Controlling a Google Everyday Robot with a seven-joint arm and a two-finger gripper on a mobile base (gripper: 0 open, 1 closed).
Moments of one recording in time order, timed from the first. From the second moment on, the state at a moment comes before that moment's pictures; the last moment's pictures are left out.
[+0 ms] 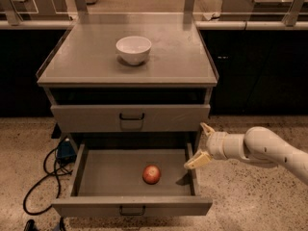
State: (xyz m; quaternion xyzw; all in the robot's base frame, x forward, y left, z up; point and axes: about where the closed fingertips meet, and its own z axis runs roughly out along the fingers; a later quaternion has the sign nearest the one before) arm 0.612 -0.171 0.571 -0.50 0.73 0.15 0.44
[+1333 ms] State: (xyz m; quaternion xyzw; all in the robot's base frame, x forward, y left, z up) arm 0.555 -0.056 0.480 -0.60 0.66 0.19 0.40
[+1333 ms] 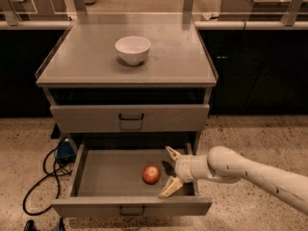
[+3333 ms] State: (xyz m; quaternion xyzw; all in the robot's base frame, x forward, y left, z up) arm 0.612 0.008 0.364 -0.52 0.71 0.30 0.37
